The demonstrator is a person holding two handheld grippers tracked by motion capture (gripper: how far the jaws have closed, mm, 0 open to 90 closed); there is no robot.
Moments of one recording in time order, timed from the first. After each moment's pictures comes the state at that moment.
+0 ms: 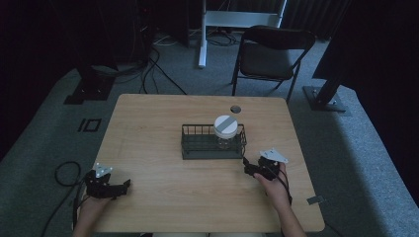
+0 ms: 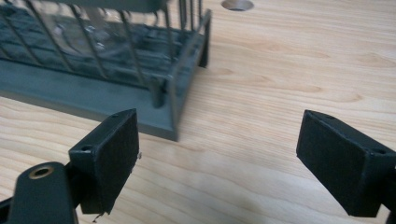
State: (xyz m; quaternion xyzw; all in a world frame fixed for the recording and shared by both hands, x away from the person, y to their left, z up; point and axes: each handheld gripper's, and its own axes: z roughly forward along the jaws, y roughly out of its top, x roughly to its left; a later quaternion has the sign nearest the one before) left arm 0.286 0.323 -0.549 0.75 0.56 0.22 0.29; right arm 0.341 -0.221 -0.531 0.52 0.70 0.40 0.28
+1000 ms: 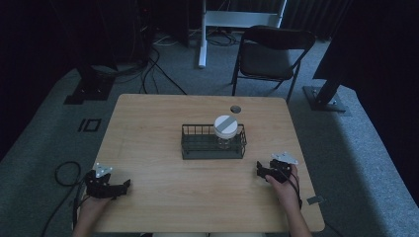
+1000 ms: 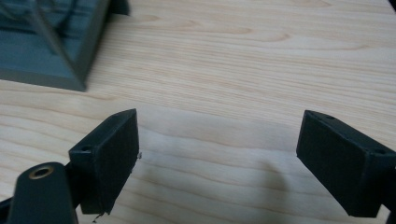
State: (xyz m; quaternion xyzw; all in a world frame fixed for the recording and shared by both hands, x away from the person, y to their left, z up) left arm 0.286 0.323 -0.549 0.75 0.56 0.22 0.29; right arm 0.340 -0.262 -0.547 0.57 0.69 0.33 0.29
